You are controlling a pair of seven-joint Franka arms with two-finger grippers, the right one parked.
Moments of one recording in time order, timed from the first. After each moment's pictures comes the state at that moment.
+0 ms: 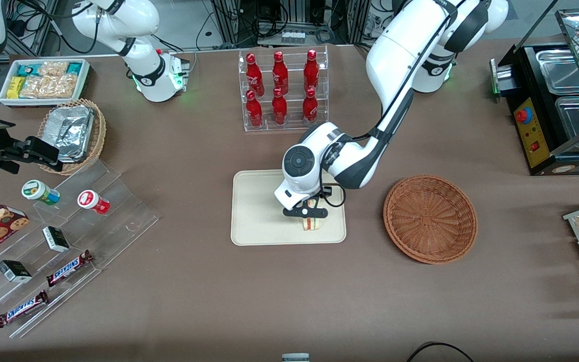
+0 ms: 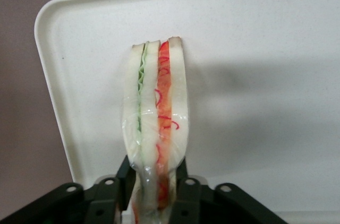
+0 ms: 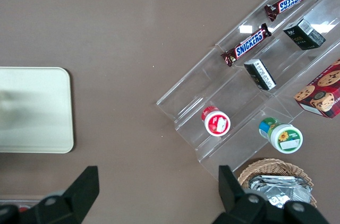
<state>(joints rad) -0.62 0.77 -0.16 -1.40 0.12 2.02 -0.72</state>
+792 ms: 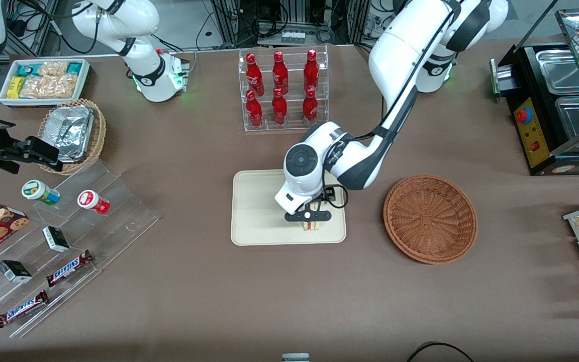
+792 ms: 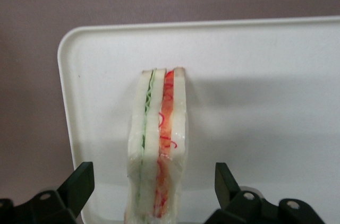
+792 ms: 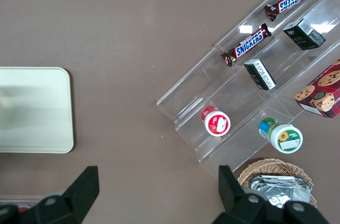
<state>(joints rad) -0.62 0.76 -0.14 -1.34 0.12 2.02 -0.78</state>
